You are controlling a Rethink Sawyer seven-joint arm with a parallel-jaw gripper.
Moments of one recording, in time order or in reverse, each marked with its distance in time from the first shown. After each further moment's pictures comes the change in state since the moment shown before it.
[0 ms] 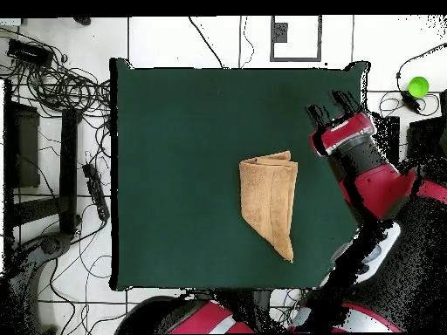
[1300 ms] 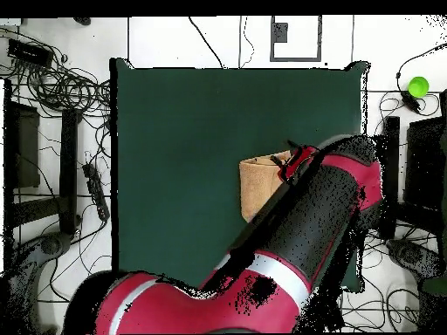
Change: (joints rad) arm 0.185 0.197 -0.084 -0.027 -0.402 0.000 0.274
